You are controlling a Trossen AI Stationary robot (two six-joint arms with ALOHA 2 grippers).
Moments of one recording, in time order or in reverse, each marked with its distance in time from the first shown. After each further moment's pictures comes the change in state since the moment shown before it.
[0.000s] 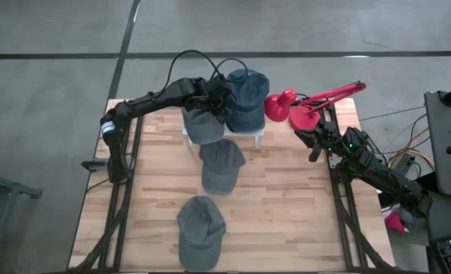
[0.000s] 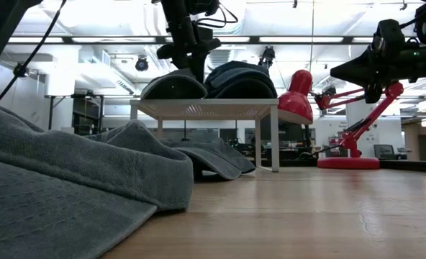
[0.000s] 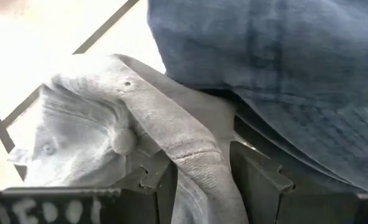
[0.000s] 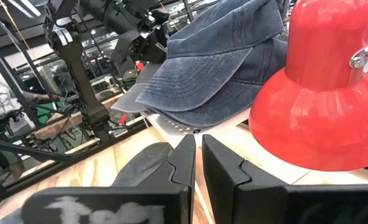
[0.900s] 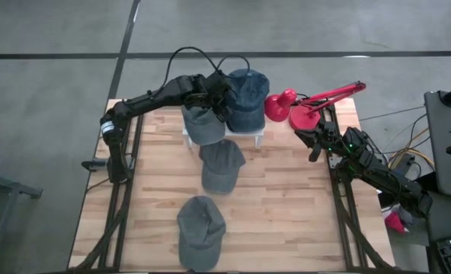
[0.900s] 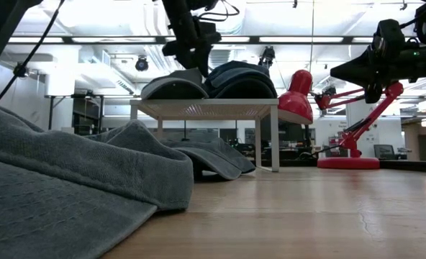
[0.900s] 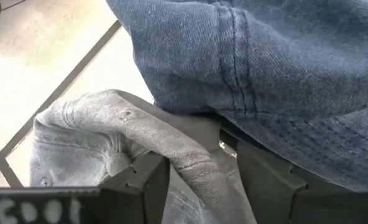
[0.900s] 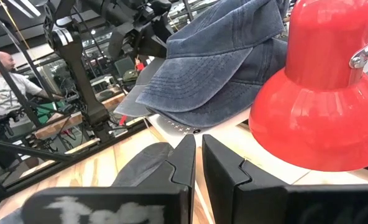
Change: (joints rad) left arm 0.005 -0.001 0.034 0.028 0.035 0.122; right arm 0.000 0.000 0.000 0.000 0.000 0.000
